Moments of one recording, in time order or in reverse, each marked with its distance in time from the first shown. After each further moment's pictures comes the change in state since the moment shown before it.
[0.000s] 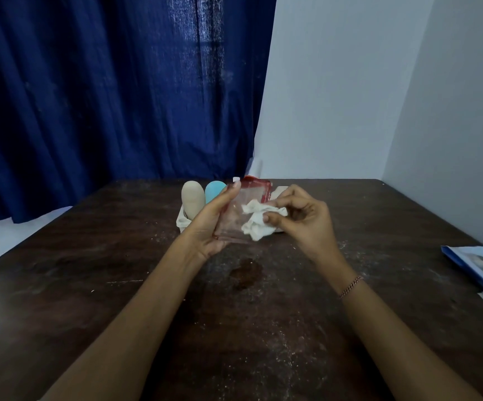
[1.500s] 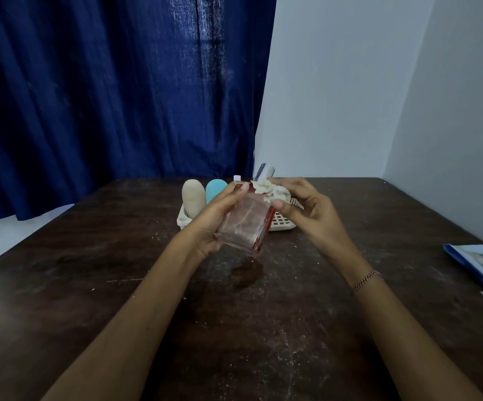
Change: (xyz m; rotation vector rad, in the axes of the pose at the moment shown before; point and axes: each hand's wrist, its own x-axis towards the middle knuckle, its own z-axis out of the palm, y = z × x) left_hand 0.001 0.002 0.004 0.240 -0.038 0.089; right_hand 0.005 0.001 -0.017 -0.027 -0.146 0.076
